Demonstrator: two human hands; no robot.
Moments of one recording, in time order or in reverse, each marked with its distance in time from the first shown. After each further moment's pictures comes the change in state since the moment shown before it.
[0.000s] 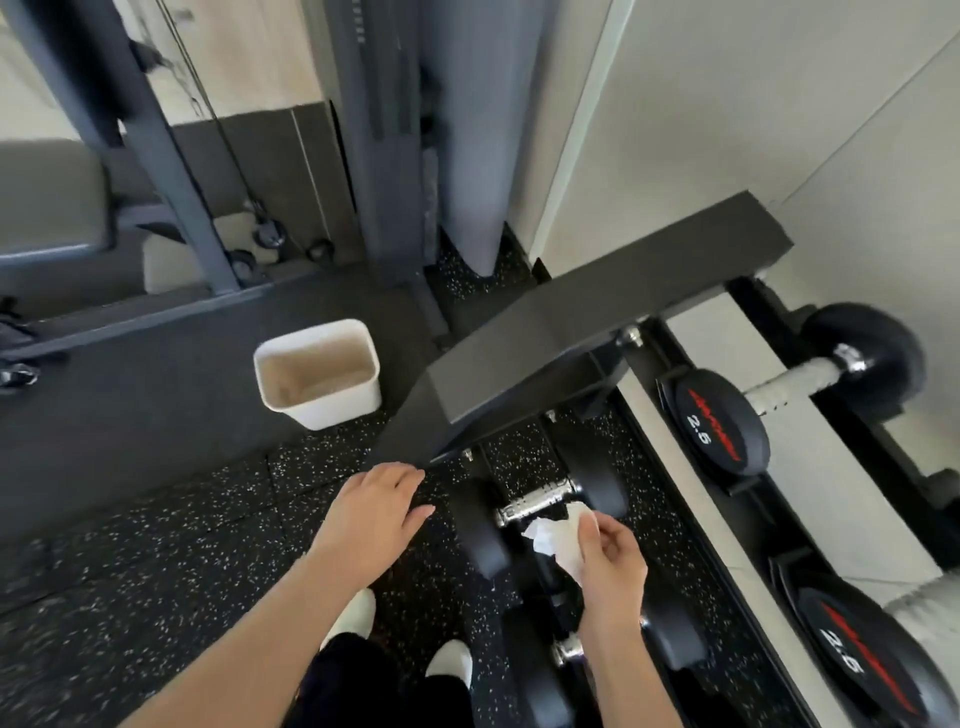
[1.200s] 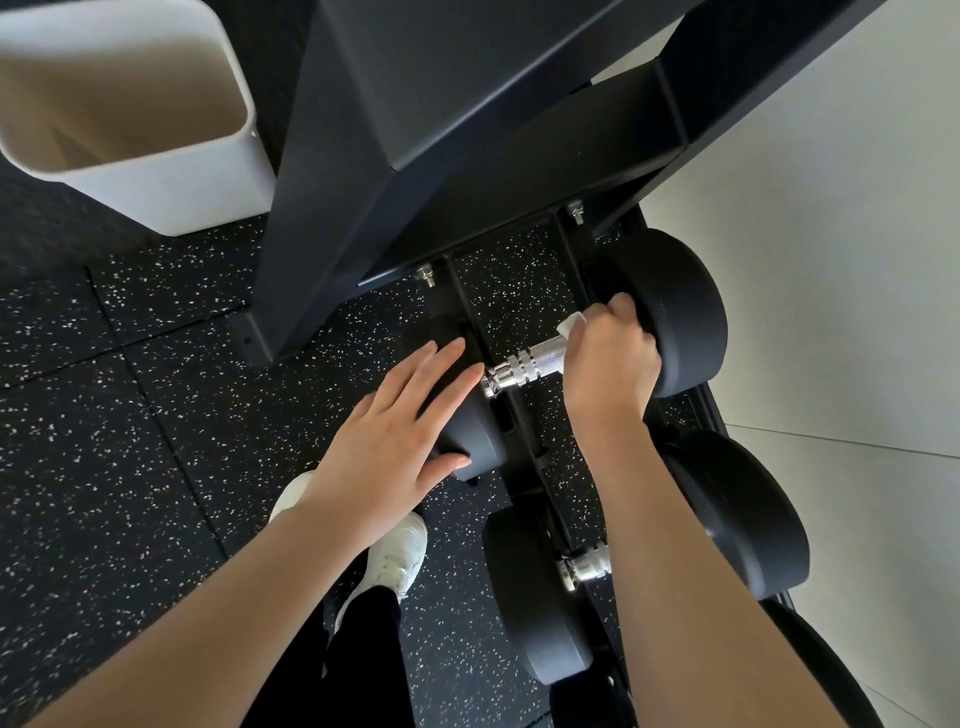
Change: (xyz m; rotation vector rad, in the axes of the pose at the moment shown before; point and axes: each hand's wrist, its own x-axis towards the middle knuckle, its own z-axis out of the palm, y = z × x) left_hand 0.054 0.009 0.259 -0.296 0.046 0.204; right_hand 0.192 0.130 0.081 -1.503 0.054 -0.614
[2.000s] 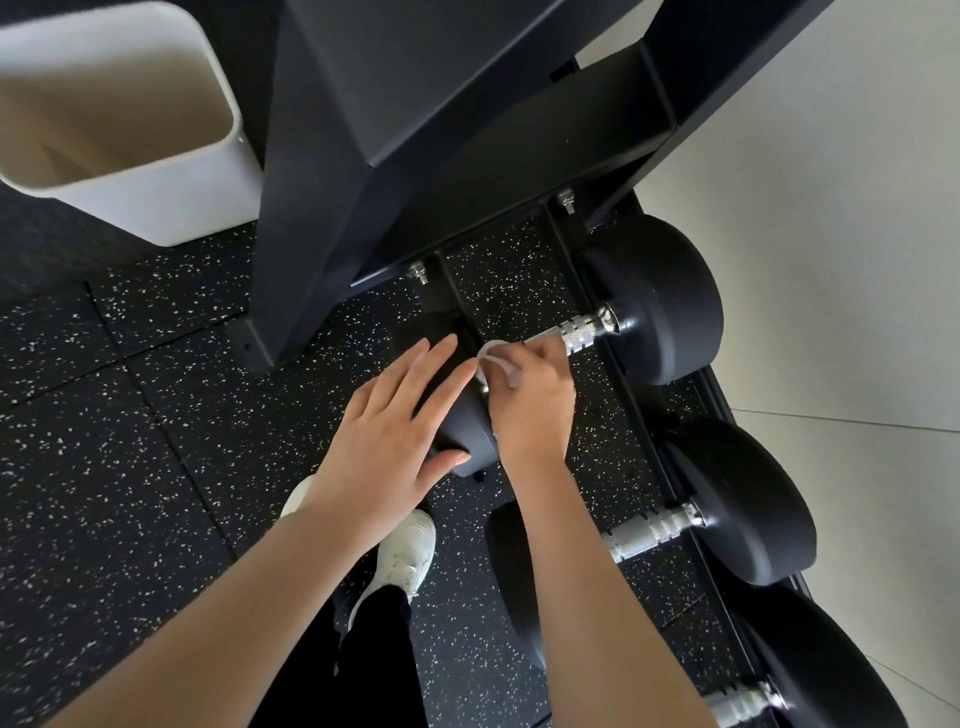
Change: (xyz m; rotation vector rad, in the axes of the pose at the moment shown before) left_hand 0.000 0.004 0.000 0.077 0.025 -0.024; right_hand -0.051 -0.037 0.035 0.633 -0.032 0.083
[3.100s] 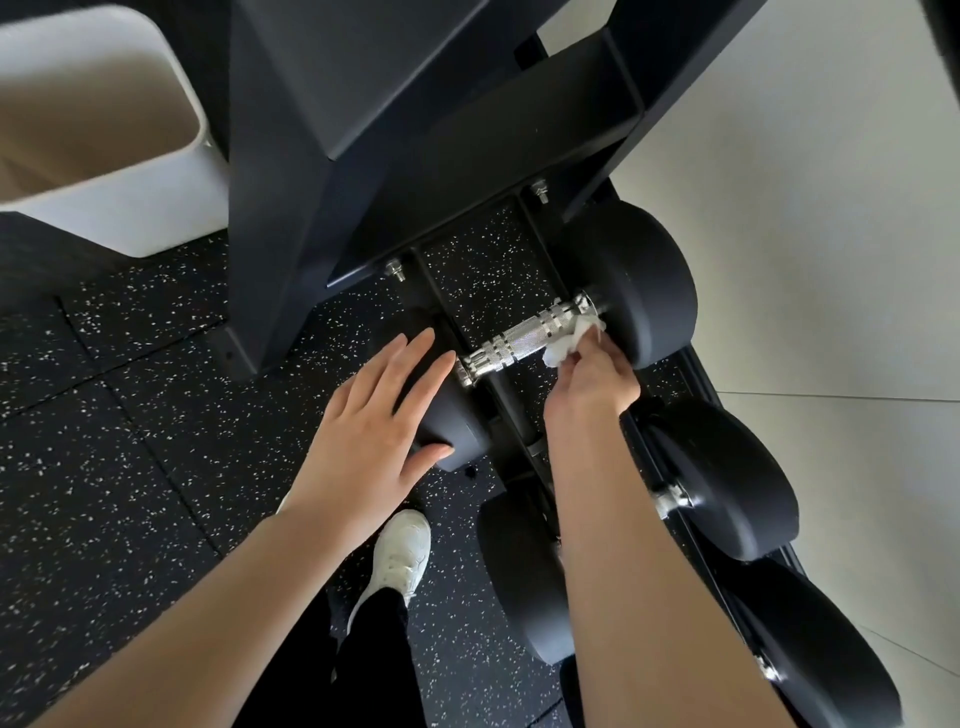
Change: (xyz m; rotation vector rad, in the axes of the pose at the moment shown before) left_hand 0.000 0.001 -0.002 0.010 -0.024 0.002; right_hand 0.037 0.023 -0.033 1.273 0.487 0.910
